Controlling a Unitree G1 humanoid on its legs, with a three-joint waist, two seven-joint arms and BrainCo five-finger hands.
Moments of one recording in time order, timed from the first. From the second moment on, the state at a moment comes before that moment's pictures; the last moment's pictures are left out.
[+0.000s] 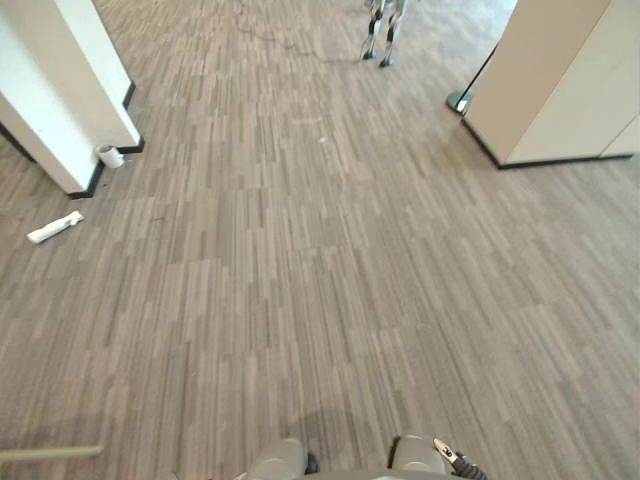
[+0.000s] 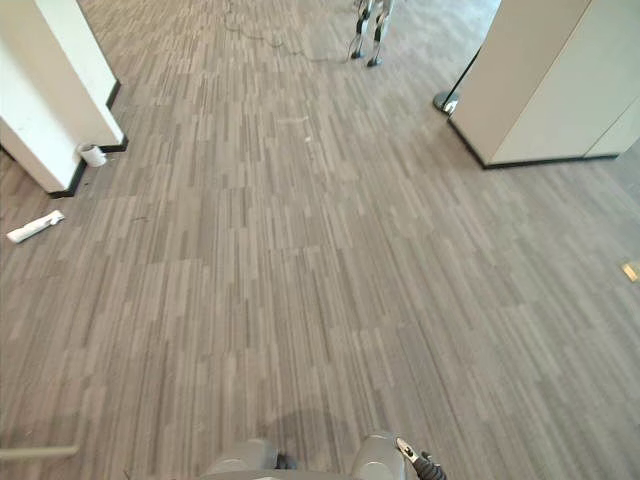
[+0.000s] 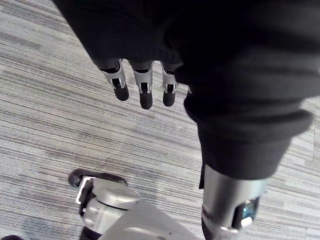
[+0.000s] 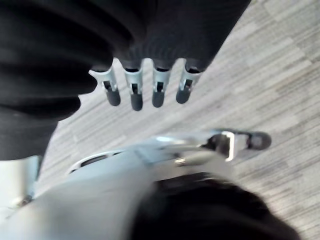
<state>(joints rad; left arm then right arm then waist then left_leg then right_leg) 0.21 0.11 0.28 1.14 -0.17 -0.09 0.02 0.14 -0.06 -0.33 1.15 0.03 -0.07 0.05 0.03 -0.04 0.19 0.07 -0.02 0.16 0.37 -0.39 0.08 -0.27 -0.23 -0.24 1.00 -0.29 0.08</state>
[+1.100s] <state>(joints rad) 0.26 0.08 0.50 1.13 -0.14 -0.08 0.02 0.19 -0.06 -0.07 0.87 0.18 -0.08 0.11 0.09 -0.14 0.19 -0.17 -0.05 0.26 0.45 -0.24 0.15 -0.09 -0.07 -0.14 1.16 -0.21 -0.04</state>
